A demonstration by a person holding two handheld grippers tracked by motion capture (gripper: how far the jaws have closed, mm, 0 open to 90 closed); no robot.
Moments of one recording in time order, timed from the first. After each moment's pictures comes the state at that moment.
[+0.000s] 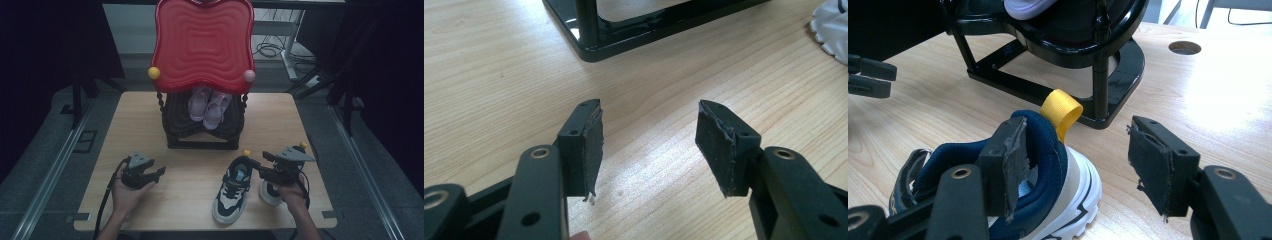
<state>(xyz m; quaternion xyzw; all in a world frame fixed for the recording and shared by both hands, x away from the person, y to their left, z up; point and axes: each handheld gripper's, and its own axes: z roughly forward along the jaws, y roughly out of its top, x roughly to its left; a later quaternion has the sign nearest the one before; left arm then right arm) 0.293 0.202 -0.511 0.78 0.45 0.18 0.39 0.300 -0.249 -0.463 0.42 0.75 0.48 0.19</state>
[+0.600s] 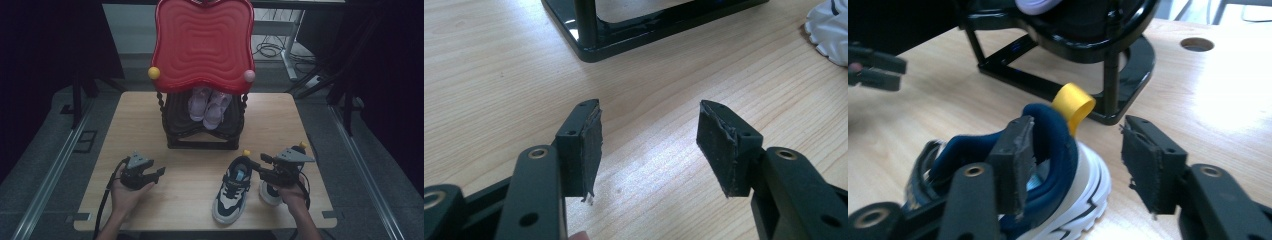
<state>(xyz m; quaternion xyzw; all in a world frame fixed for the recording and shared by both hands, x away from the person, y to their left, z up) 0.291 0.204 -0.509 0.78 0.45 0.18 0.39 0.296 -0.249 -0.463 0.41 0.75 0.49 0.17</state>
